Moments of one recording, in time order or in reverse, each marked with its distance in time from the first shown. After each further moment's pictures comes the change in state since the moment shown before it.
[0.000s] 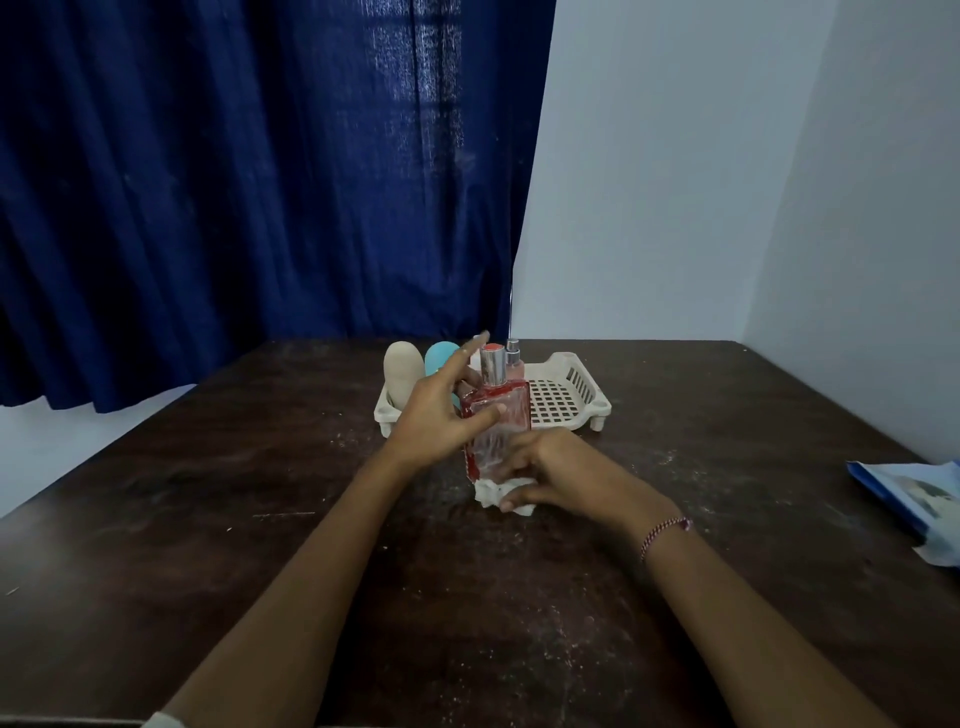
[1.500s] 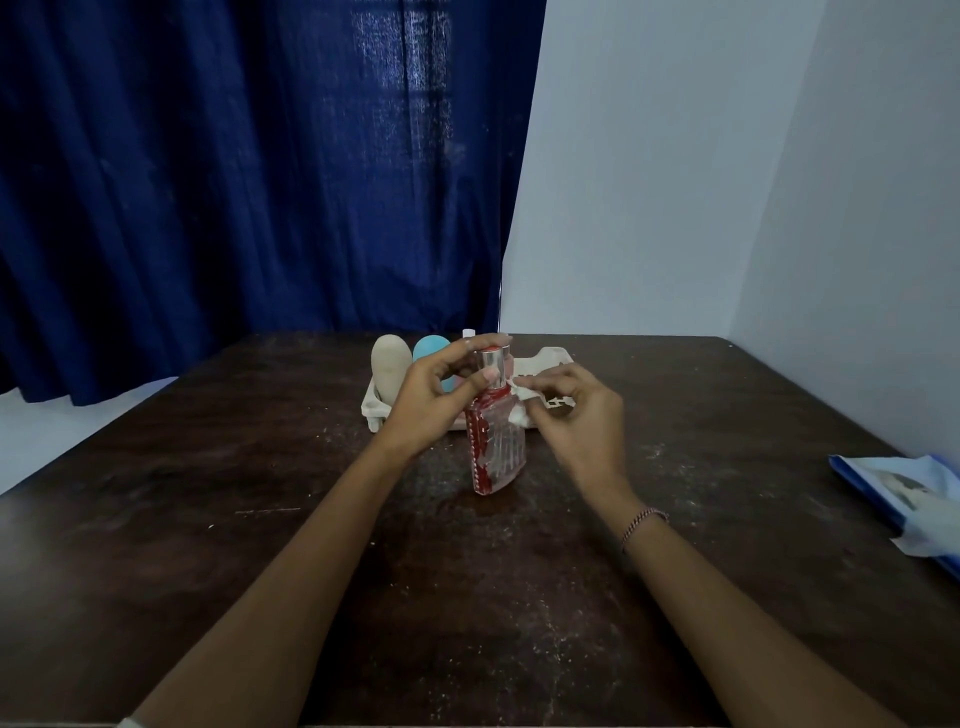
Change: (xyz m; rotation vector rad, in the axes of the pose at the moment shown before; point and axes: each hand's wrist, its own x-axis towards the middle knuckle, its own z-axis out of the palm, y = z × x) left_hand 0.005 0.020 0.002 -0.283 0.057 -0.007; right_hand 0.004 -0.007 -0.004 0.320 0.912 0.263
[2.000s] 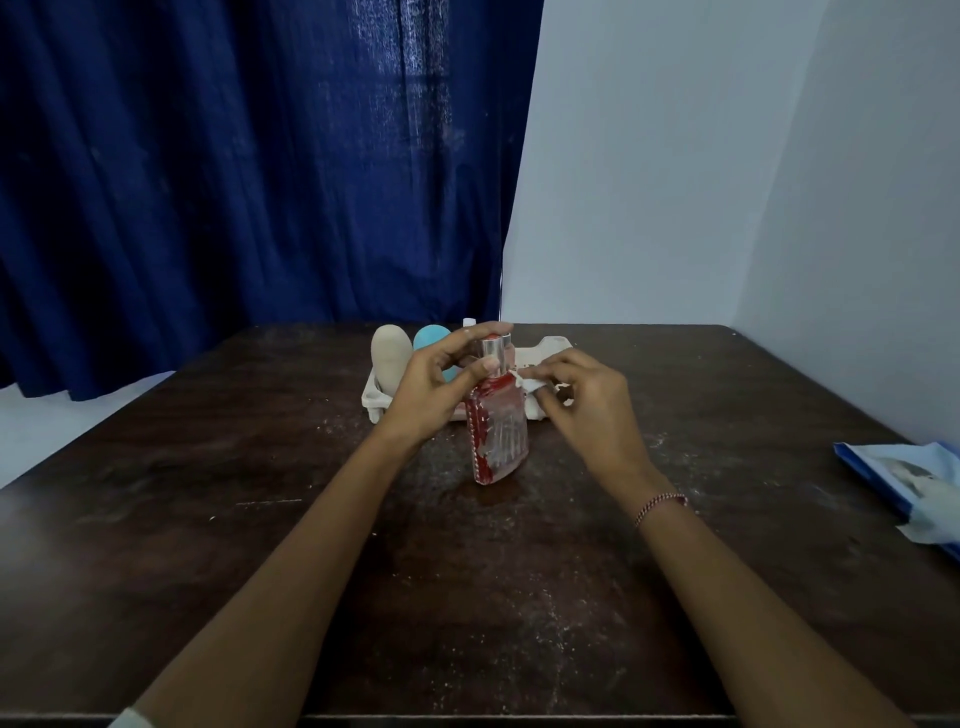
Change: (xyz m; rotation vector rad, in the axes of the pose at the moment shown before) left_hand 0.000 0.001 0.000 -0.031 -0.031 0.016; right_hand 0.008 0.009 -0.011 -0.215 -0.121 -0.257
